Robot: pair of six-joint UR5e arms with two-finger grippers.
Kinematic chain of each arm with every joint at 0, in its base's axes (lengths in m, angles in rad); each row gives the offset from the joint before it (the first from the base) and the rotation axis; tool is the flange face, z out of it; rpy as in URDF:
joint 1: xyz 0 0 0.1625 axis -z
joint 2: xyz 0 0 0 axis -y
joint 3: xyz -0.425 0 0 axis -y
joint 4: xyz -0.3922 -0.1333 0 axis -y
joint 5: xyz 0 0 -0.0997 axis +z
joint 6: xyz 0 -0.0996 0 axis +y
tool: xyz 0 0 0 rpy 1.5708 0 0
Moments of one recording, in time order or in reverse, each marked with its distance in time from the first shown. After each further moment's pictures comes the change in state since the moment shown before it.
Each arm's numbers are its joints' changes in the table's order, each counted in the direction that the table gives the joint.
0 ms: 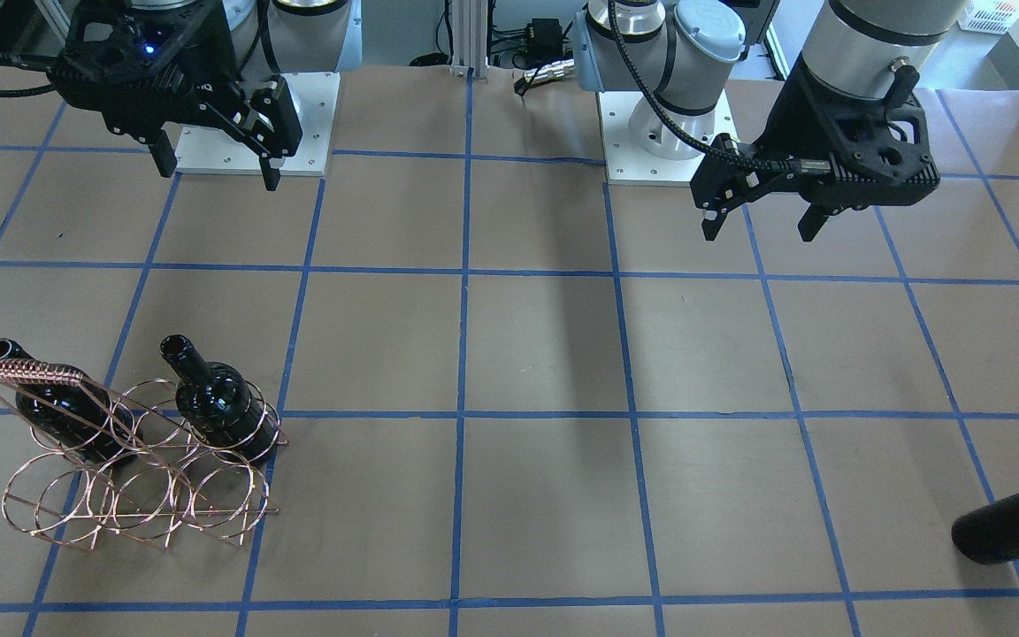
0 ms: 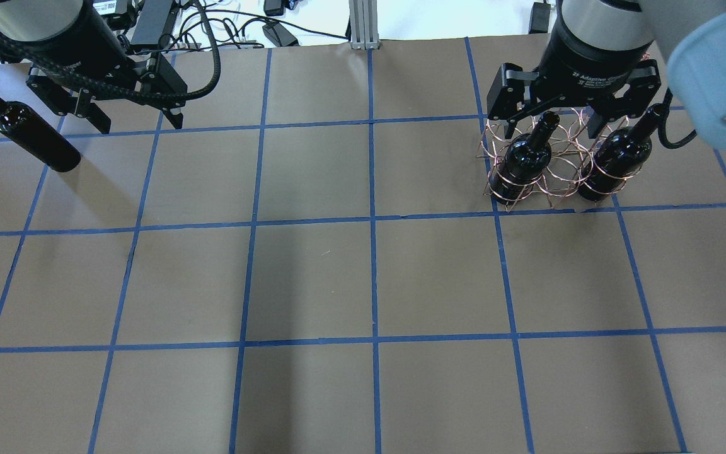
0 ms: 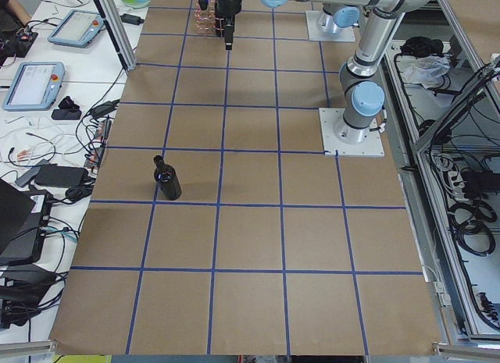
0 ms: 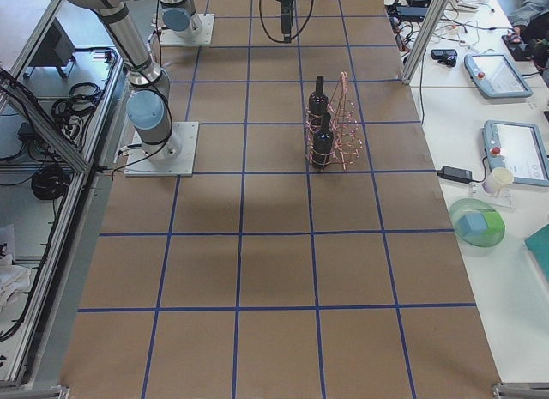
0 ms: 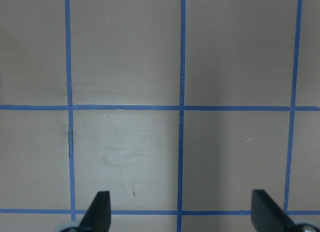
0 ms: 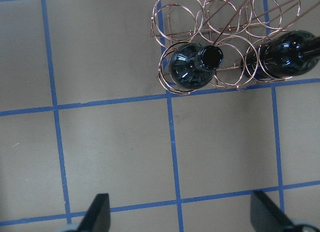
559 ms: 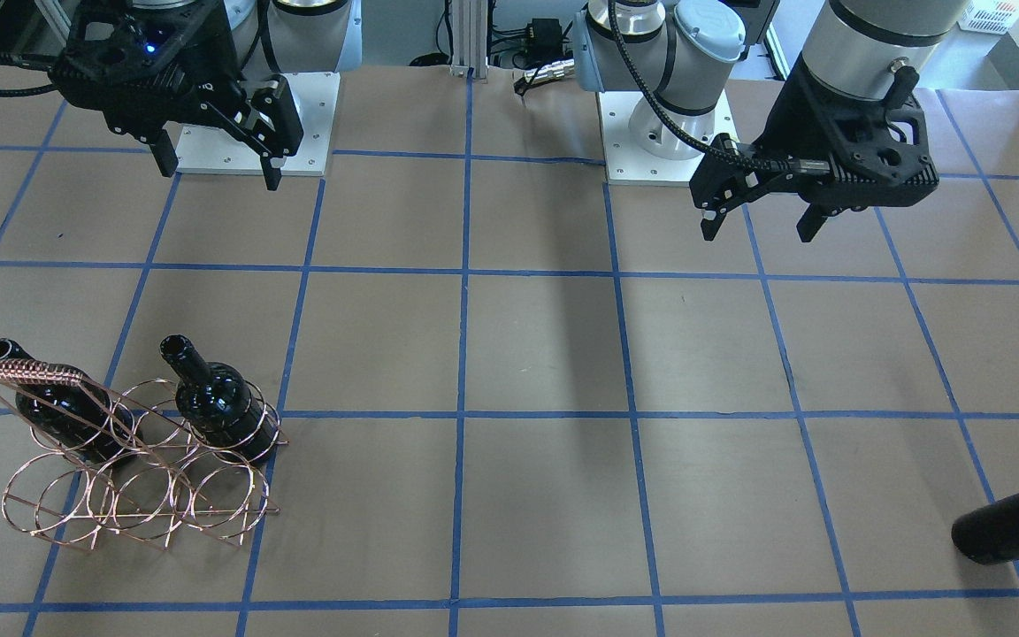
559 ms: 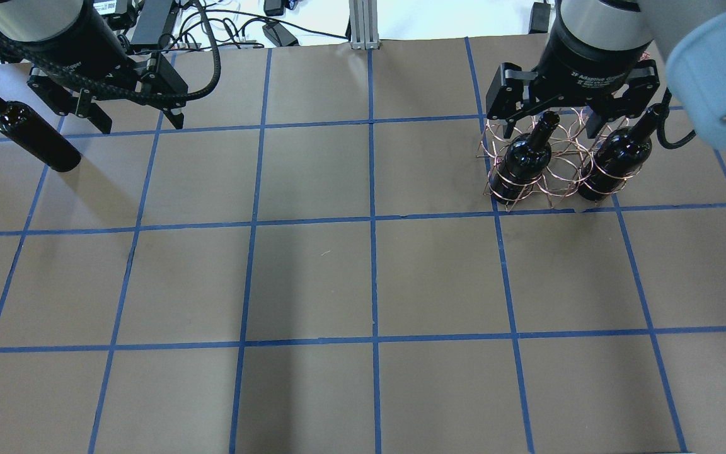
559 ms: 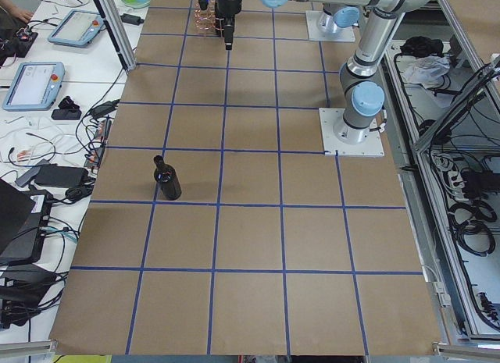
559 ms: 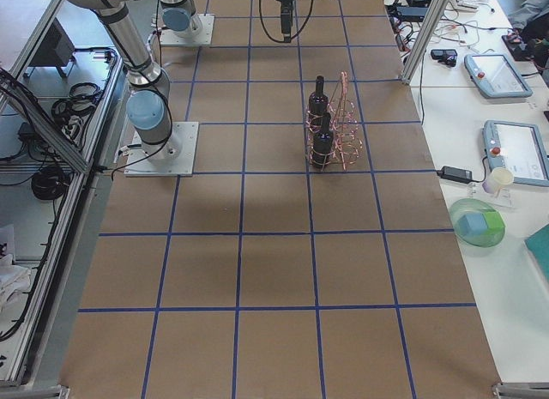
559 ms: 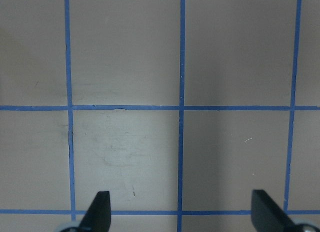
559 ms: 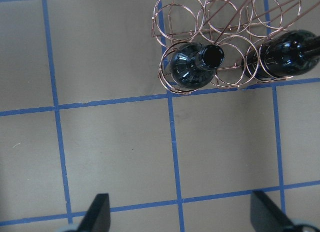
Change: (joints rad) left arm -0.002 0.000 0.000 -0.003 0.005 -0.004; right arm -0.001 0.000 0.000 0.000 -0.002 0.000
